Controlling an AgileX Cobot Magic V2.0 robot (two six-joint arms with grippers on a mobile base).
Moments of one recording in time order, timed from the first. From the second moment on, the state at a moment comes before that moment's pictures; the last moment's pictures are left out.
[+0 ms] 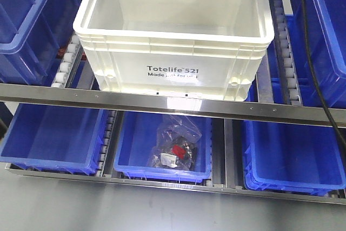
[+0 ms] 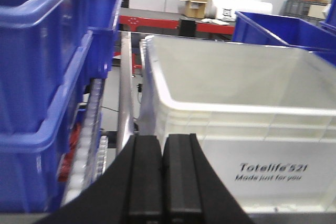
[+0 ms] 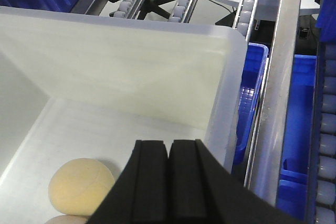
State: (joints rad) left arm -0.18 0.52 -0.23 -0.02 -0.21 -0.11; right arm 0.08 1.78 -1.65 0.45 0.51 -0.34
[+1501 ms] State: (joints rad) left arm -0.01 -0.01 0.03 0.02 0.23 -0.07; right arm 0.08 1.78 -1.65 0.45 0.51 -0.34
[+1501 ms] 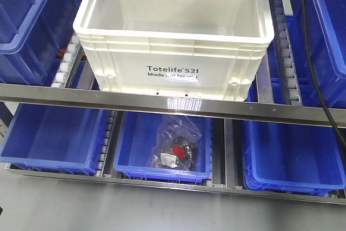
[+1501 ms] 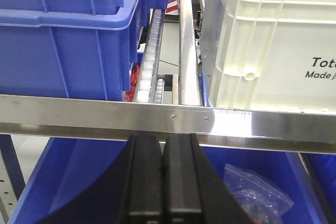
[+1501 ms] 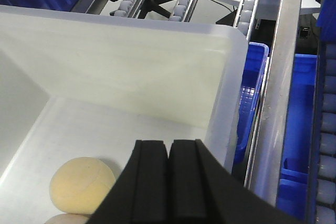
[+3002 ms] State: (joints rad) left arm -0.01 -0.01 0.03 0.02 0.23 -0.07; right arm 0.08 0.51 -0.42 0.54 0.09 -0.39
